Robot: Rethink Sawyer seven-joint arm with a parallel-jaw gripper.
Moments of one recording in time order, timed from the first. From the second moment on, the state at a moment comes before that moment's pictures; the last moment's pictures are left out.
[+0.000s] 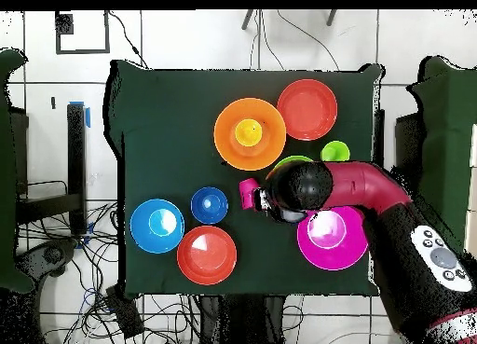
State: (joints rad) arm -0.84 -0.70 0.65 1.79 -0.50 0.96 1.69
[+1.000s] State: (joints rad) arm -0.68 -0.98 0.66 1.86 -0.75 0.88 1.68
